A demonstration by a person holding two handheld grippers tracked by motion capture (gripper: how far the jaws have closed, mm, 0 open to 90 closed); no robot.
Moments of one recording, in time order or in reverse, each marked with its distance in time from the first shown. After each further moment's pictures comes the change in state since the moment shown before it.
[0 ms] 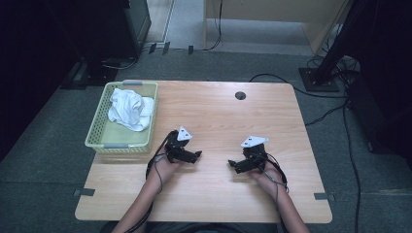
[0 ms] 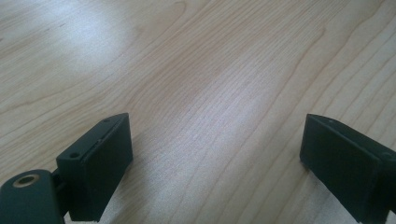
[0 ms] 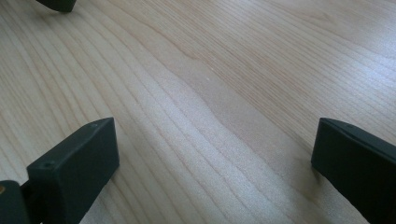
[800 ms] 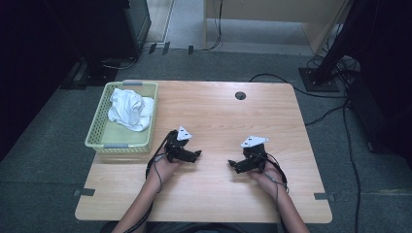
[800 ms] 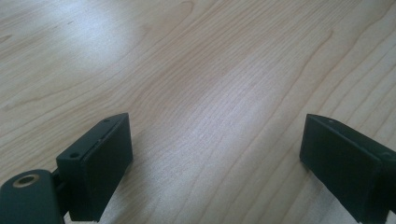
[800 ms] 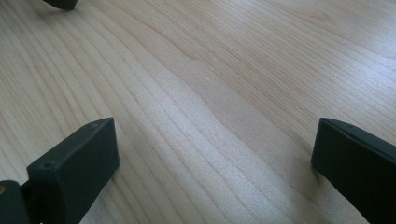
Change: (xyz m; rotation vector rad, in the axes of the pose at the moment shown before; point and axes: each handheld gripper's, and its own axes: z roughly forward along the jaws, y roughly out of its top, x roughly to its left) left arm 0.001 0.000 0.000 0.001 0.019 -0.015; right arm 0.000 0.000 0.000 0.000 0.000 0.000
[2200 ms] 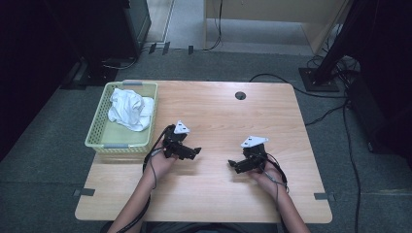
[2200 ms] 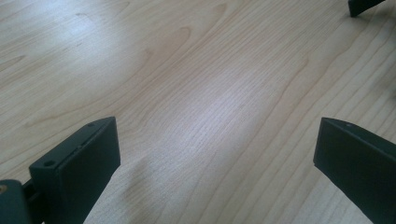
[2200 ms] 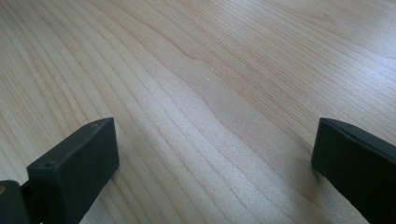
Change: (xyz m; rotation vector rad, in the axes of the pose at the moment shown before) left arm 0.007 0.018 -0.017 -0.006 -0.056 -0.034; right arm 0.000 0.000 0.000 0.000 0.000 -0.001
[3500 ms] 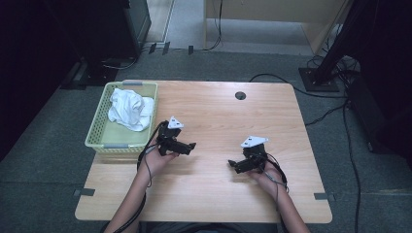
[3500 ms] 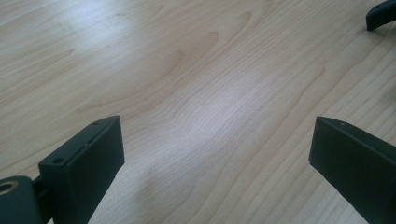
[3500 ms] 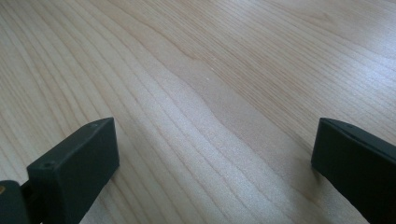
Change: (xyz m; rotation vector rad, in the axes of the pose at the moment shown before) left arm 0.011 0.006 -0.019 0.015 0.051 -0.056; right arm 0.000 0.000 0.000 0.000 0.000 0.001
